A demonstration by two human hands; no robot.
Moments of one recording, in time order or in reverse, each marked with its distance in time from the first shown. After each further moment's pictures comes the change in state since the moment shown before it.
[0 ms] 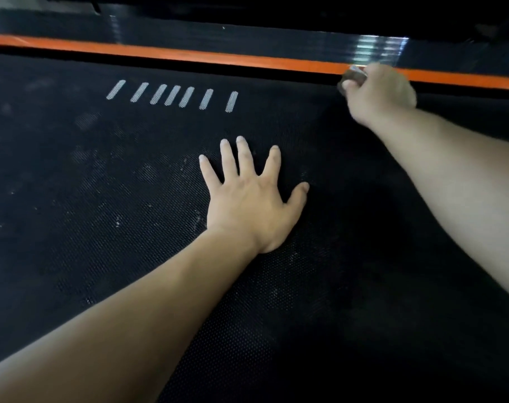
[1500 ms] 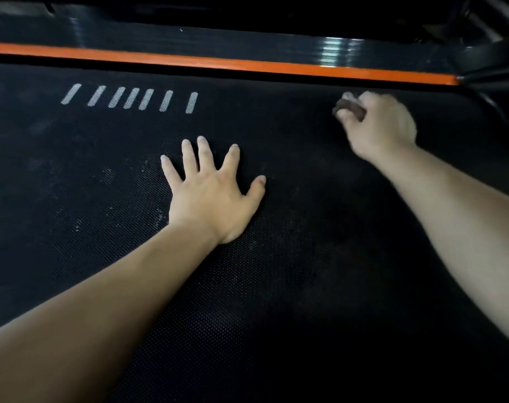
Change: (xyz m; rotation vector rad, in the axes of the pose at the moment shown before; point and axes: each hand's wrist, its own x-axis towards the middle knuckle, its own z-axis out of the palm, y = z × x) left_hand 0.001 0.000 -0.002 0.012 -0.009 -0.023; right_hand -0.064 0.077 -0.037 -0.004 0.029 -0.080
